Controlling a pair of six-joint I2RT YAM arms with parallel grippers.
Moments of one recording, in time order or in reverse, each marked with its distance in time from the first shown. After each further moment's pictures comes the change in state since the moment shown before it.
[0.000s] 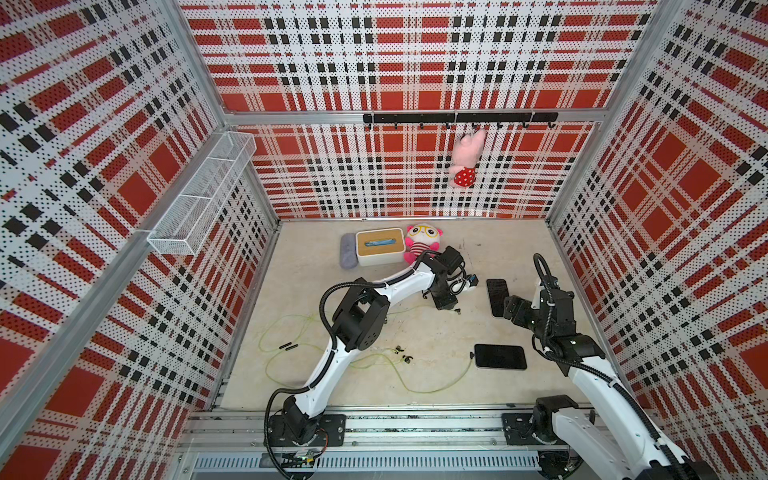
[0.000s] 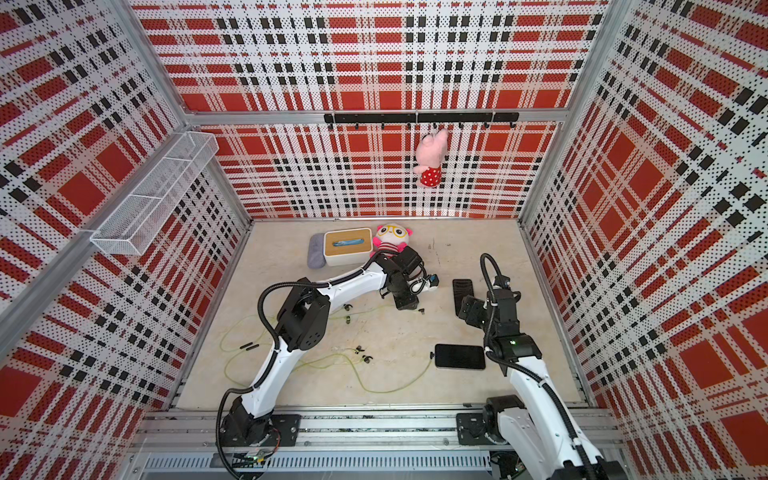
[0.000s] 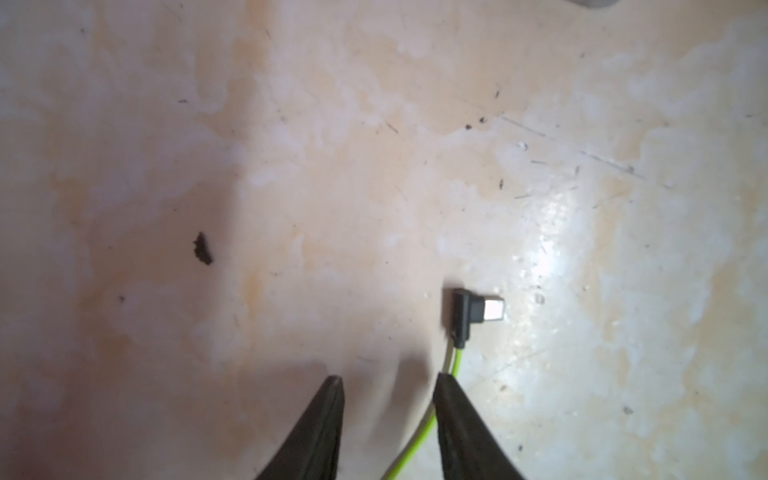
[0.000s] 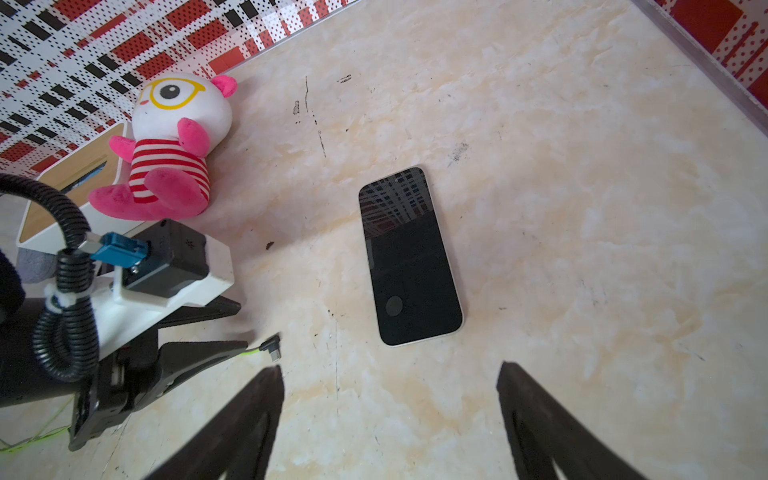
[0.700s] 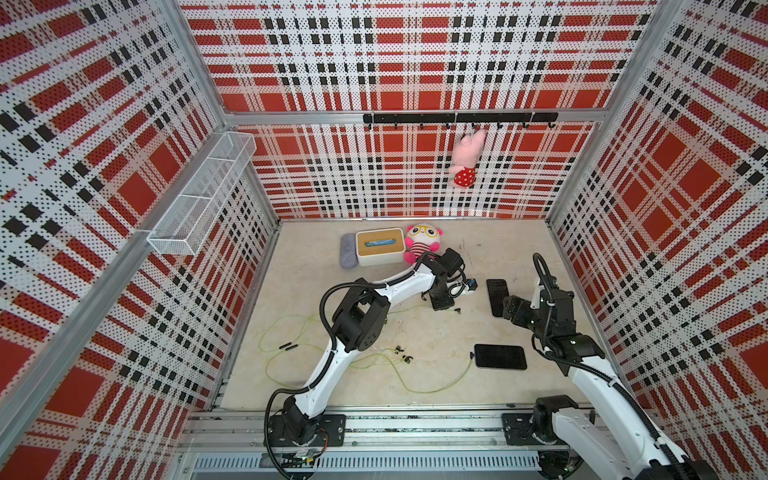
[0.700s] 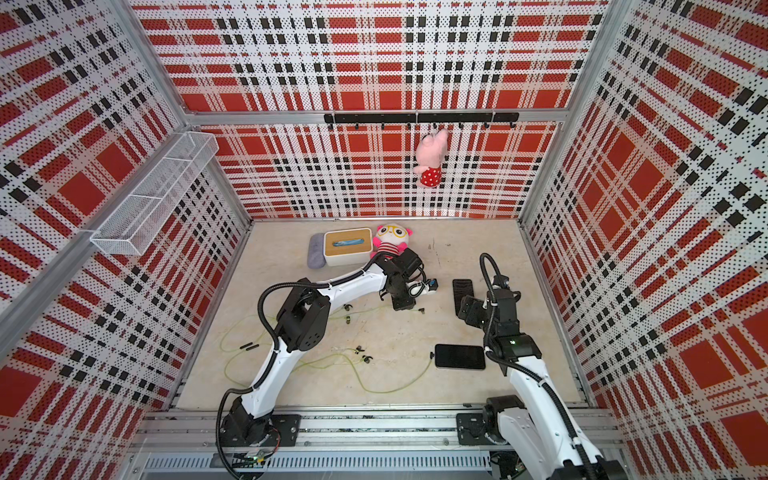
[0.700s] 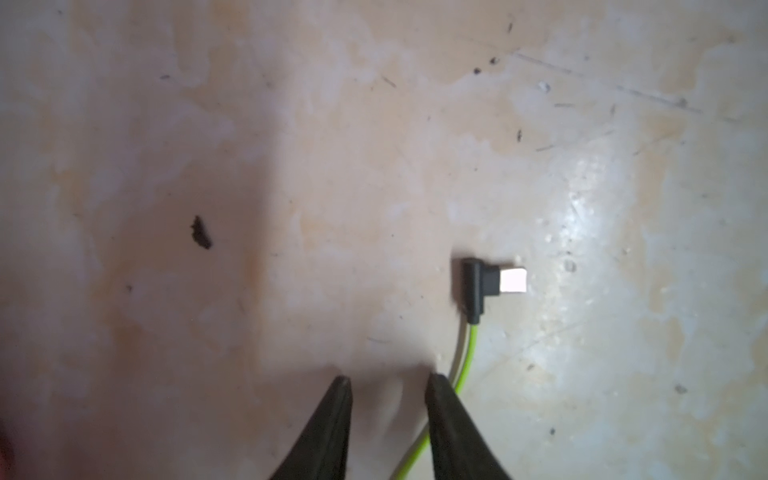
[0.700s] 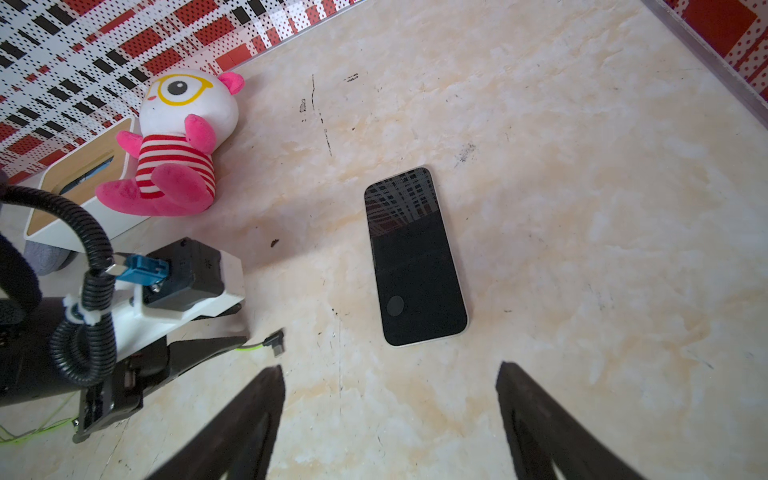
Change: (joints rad) left arm -0.009 0.000 -0.020 -0.008 -0.081 0.090; right arm 0.000 0.003 0.000 0.006 -0.010 -0.012
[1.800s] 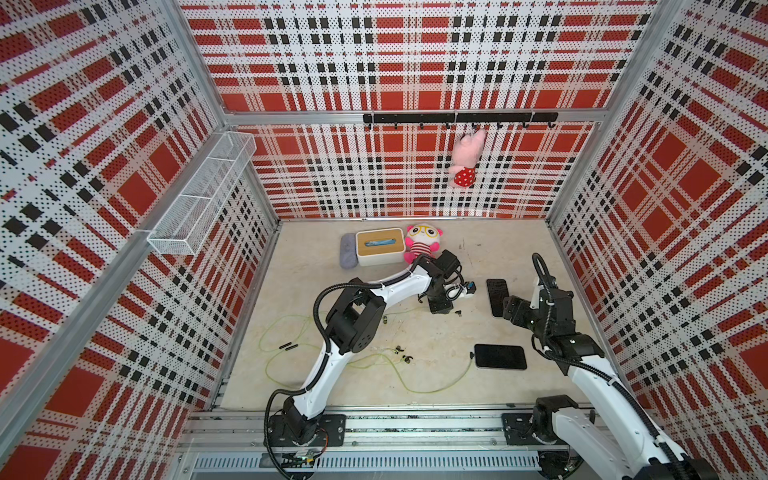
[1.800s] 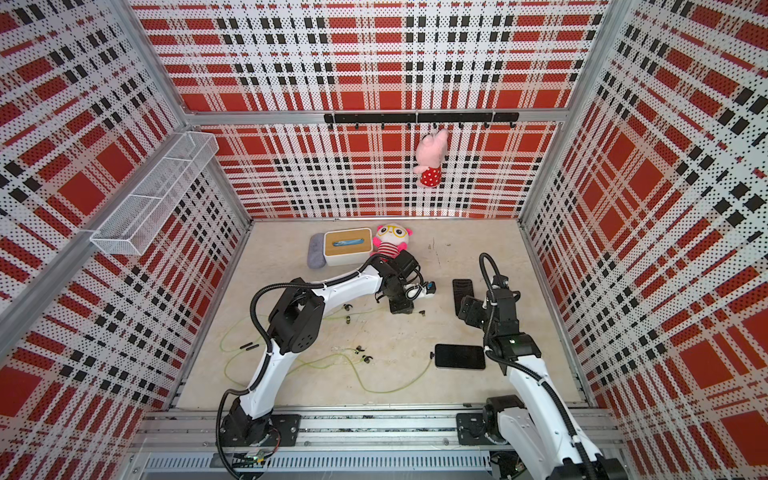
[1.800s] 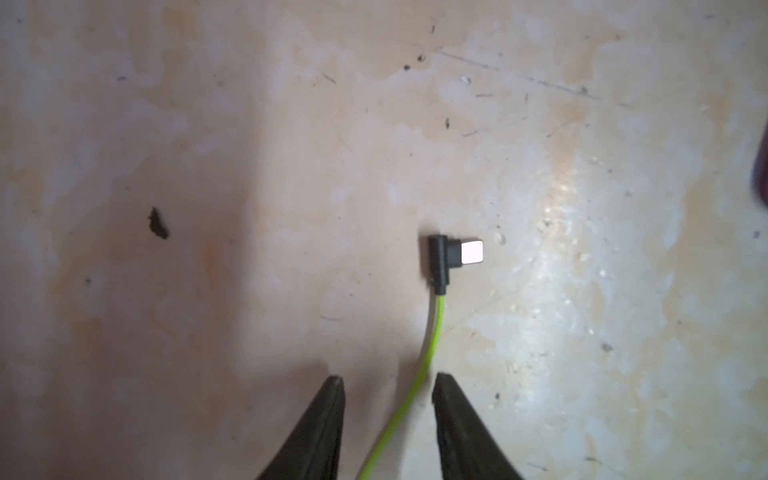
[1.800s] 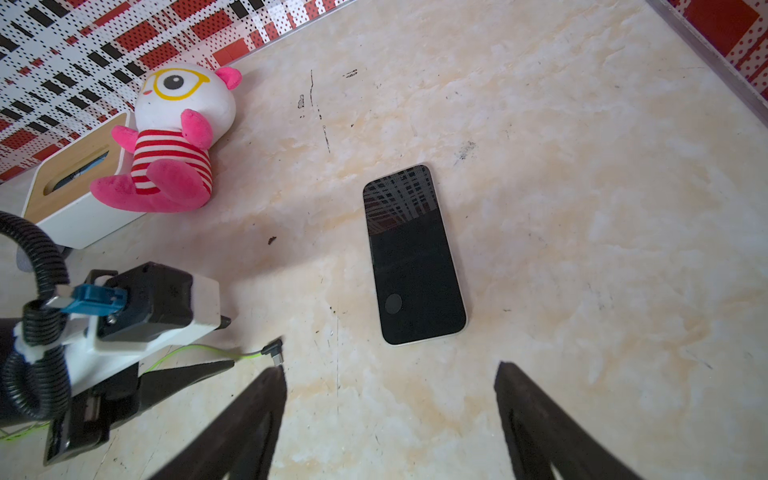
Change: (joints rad) left arm 0.002 -0.074 -0.113 0.050 0.051 0.015; right arm 0.000 0.008 0.000 -0.001 0.000 -0.008
